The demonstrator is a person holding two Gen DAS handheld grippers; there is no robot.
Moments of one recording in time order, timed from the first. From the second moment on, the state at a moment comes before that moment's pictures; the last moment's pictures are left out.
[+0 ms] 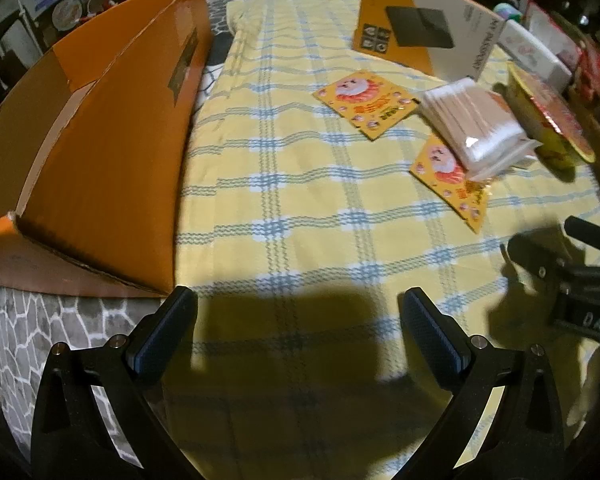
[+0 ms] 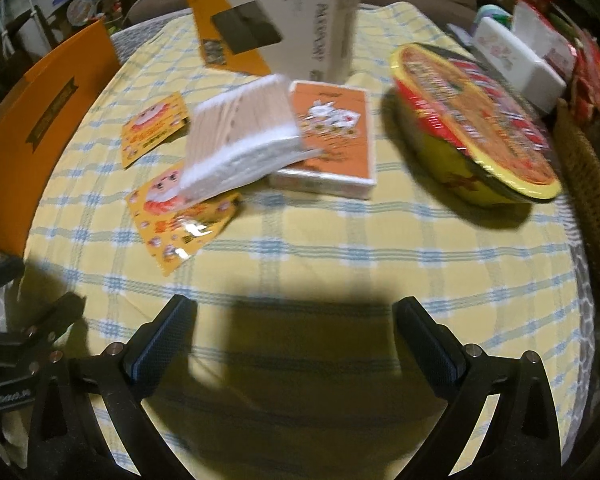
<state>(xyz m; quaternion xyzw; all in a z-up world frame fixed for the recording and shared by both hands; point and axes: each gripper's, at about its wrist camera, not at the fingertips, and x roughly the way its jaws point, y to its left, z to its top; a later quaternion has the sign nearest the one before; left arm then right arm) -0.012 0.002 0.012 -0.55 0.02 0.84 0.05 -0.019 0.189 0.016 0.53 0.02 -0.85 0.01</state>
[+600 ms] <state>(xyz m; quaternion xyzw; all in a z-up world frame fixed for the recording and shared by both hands) -0.020 0.041 0.069 -0.47 0.06 0.87 0.15 -0.012 0.223 0.062 0.47 -0.08 -0.88 0.00</state>
